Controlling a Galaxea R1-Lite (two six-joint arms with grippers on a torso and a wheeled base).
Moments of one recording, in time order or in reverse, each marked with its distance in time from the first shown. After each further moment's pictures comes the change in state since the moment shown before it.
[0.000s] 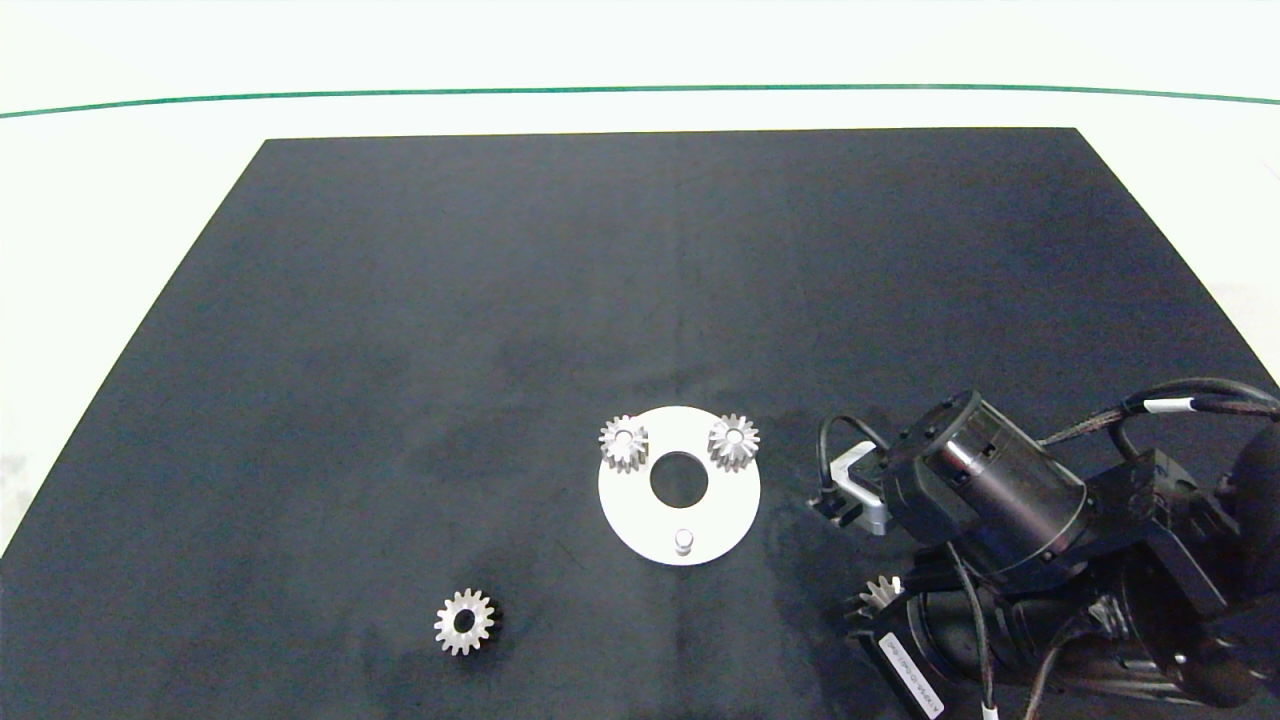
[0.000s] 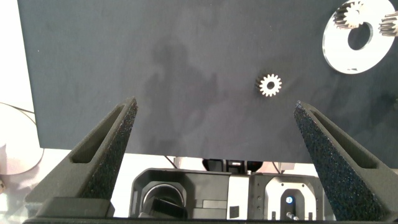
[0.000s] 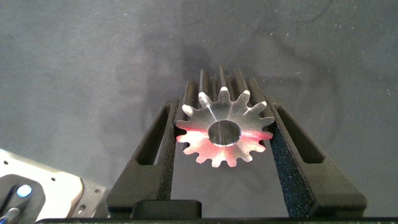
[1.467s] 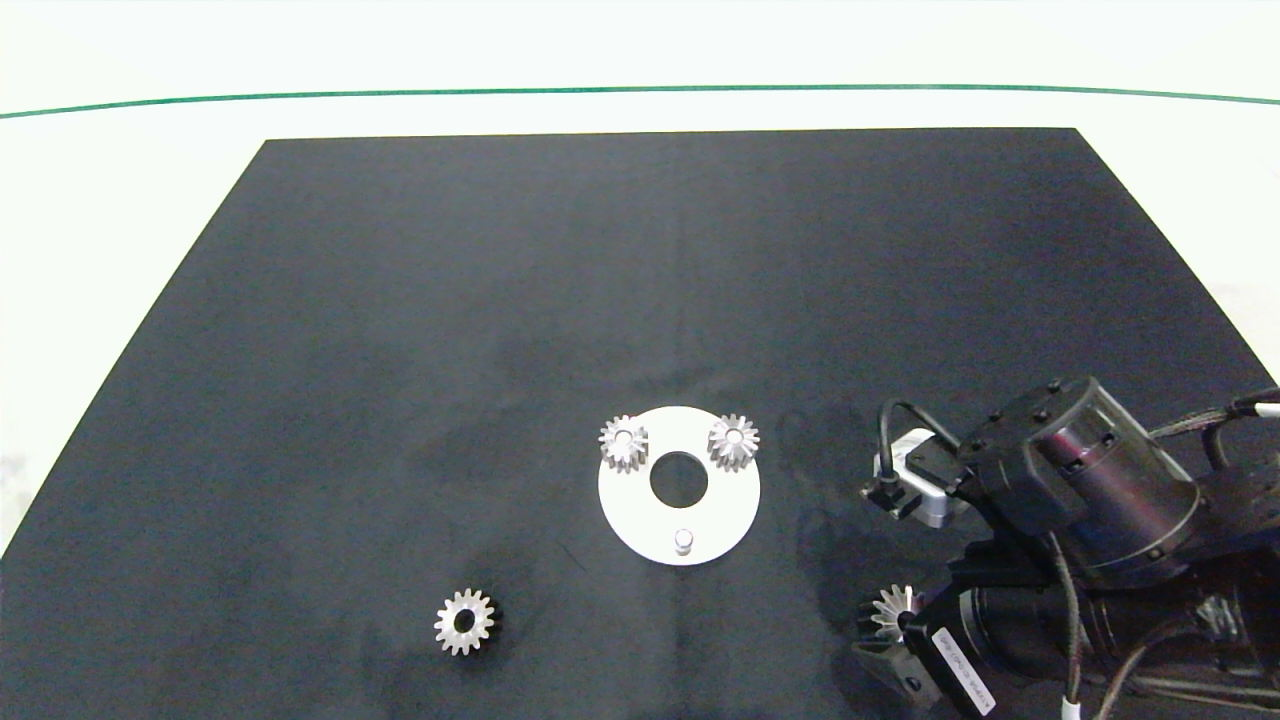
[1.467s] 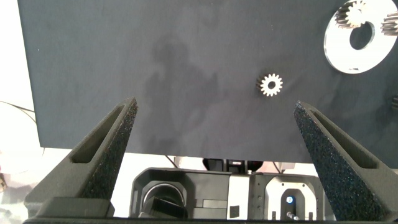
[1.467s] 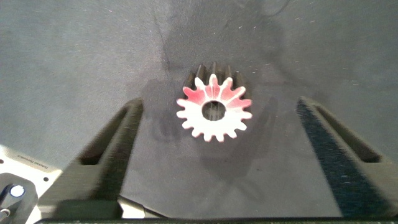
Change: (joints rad) left arm 0.001 0.004 0.003 0.000 0.000 0.000; right arm -0.054 -0.103 0.088 -0.080 0.033 -0.065
